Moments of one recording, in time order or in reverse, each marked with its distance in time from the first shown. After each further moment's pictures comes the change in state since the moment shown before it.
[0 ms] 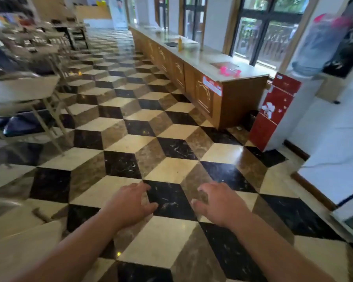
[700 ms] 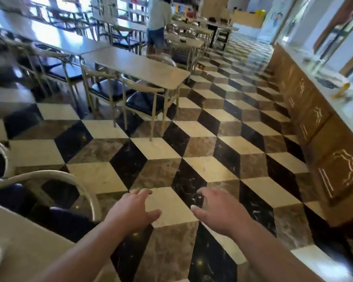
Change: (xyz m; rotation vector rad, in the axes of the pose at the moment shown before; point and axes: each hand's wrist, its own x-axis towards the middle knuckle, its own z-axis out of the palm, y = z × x) left_hand 0.204 -0.352 -0.103 -0.483 0.175 -0.684; right_hand 0.430 -0.370 0.005 -0.247 -0.248 -0.619
